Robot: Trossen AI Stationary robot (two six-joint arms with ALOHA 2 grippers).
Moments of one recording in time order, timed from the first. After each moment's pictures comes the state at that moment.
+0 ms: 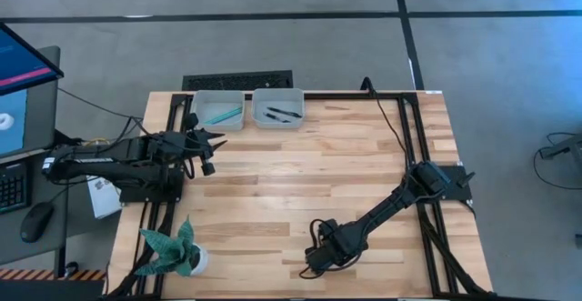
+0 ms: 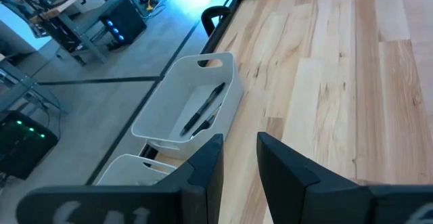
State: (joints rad) left arm 0.07 0.53 0.52 -0.41 -0.45 0.20; right arm 0.56 2.16 1.51 -0.91 -0.01 1.78
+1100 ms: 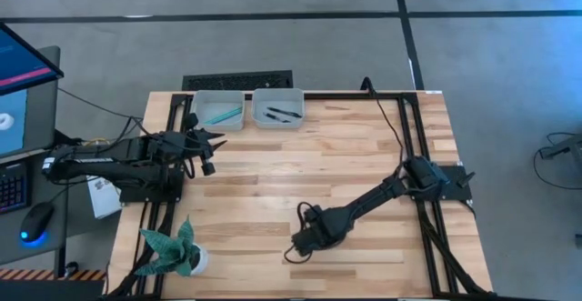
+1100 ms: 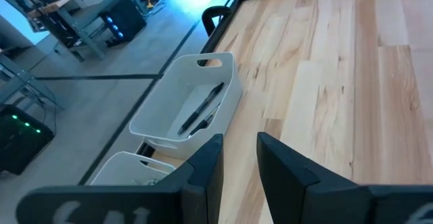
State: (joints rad) left arm 0.07 0.53 0.52 -0.41 -0.45 0.17; right arm 0.45 2.16 1.57 -0.91 0.00 1.51
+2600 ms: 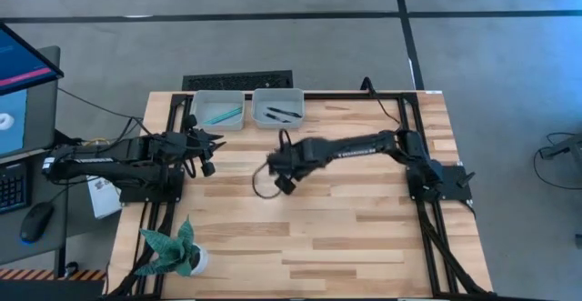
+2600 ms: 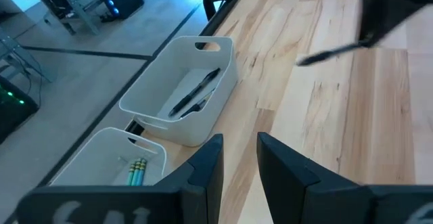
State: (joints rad) left arm 0.07 0.53 0.52 -0.47 -0.45 0.04; right arm 0.05 2.15 1.90 -1.18 0.23 0.70
